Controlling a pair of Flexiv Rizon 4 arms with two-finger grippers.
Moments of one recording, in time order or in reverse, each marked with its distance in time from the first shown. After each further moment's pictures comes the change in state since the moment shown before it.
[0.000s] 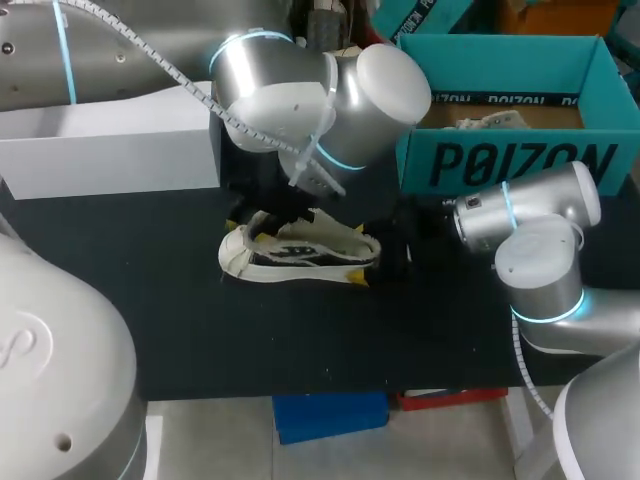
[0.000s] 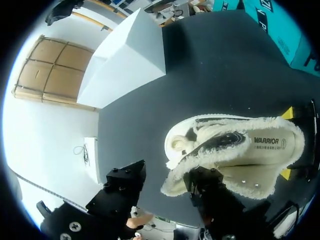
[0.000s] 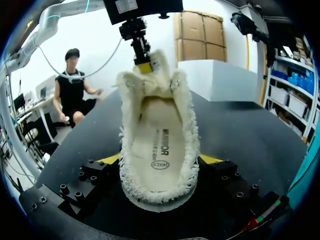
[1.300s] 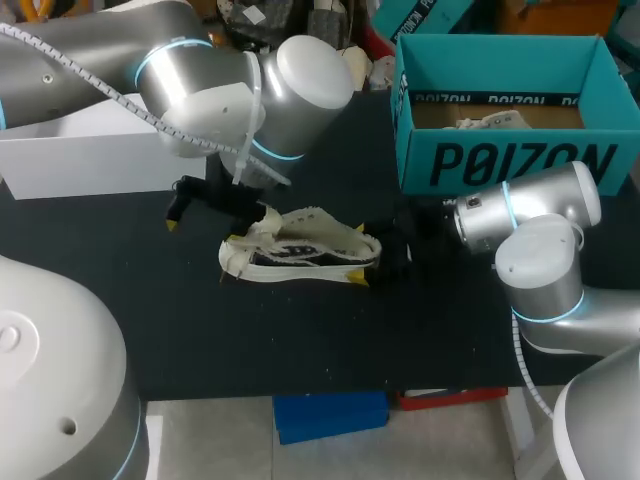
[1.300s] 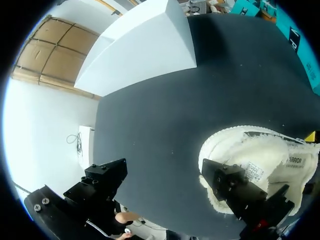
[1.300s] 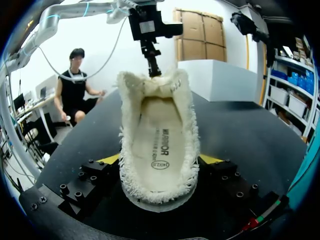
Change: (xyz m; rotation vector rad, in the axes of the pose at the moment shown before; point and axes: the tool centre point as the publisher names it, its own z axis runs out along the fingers) left arm -0.044 -0.004 0.061 -0.062 0.048 -0.103; right arm 0.000 0.000 0.000 0.000 -0.001 0.000
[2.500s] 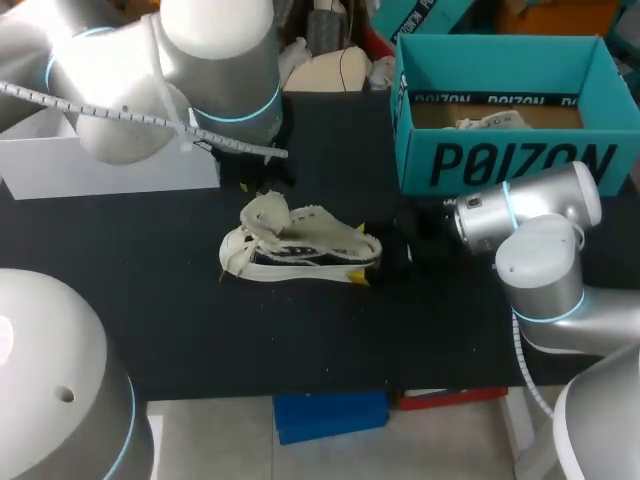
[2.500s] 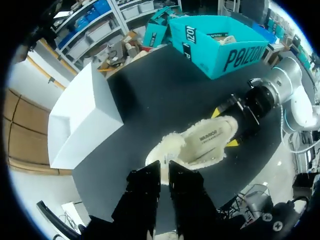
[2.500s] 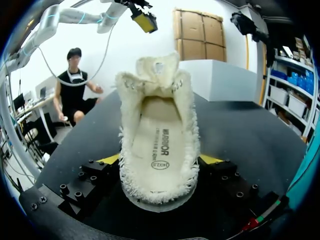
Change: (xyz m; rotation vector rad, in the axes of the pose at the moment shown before) left arm 0.050 -0.008 -0.140 0.386 0.499 0.544; right arm 0.000 0.000 -0.001 0.000 -0.001 0.000
